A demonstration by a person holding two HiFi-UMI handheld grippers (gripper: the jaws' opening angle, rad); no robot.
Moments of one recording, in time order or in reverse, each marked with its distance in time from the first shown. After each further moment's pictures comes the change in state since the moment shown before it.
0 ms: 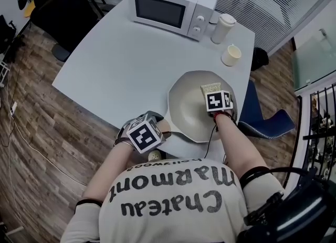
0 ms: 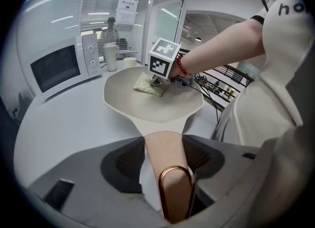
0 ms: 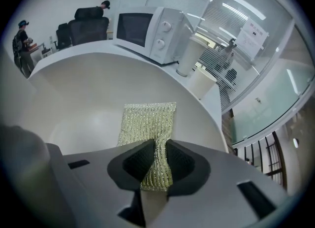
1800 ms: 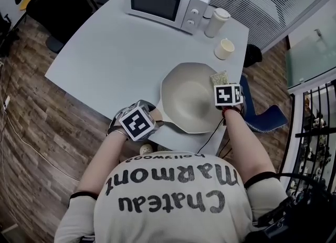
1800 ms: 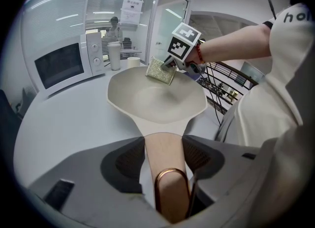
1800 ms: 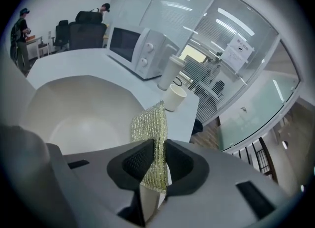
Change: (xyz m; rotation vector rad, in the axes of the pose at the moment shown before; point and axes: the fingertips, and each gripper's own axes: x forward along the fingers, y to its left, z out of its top) left arm 0.000 0.003 0.004 -0.043 -0.004 0.027; right arm -0.061 -0.071 0.012 -0.006 -0.109 -0.124
